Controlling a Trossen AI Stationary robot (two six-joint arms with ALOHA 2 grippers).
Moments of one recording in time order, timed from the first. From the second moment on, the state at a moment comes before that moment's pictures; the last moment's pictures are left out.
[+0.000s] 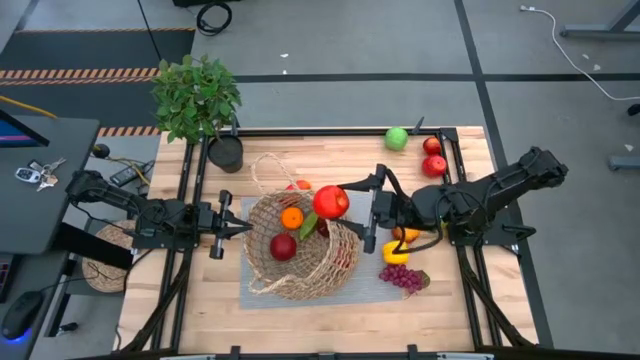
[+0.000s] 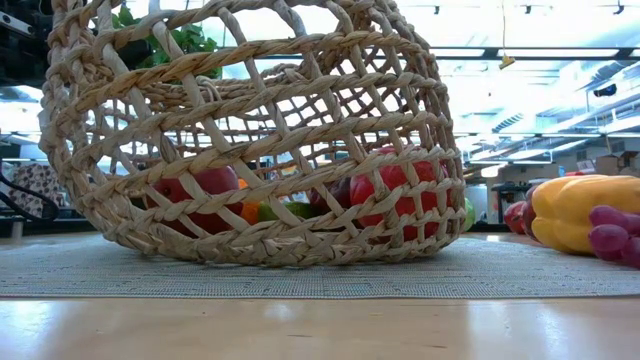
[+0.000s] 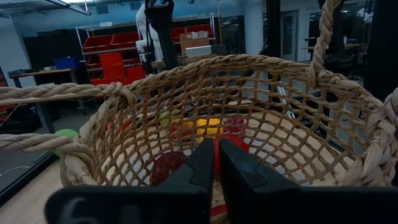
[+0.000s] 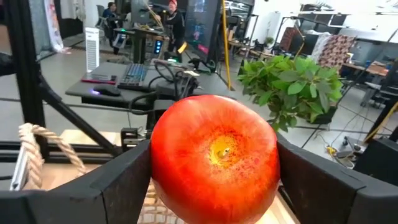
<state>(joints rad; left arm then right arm) -0.33 0.31 0.01 0.39 -0.27 0.12 0.38 1.32 1.22 0.06 0.59 -0.15</state>
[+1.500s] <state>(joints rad) -0.33 0.31 0.01 0.39 -0.27 0.12 0.54 1.73 1.43 0.17 1.04 -1.47</state>
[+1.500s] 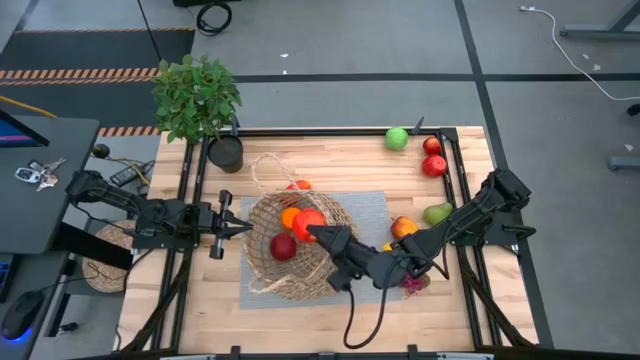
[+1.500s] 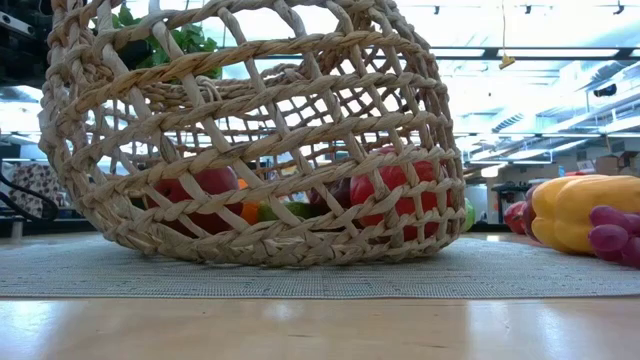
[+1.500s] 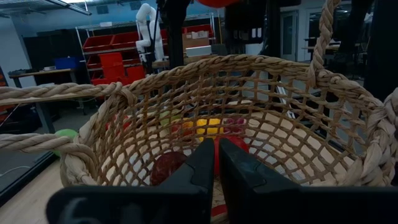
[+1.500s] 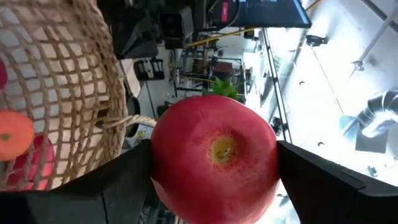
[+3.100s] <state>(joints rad) -0.33 0.31 0.01 0.39 -0.27 0.12 0.42 1.75 1.43 0.29 0.69 -0.82</state>
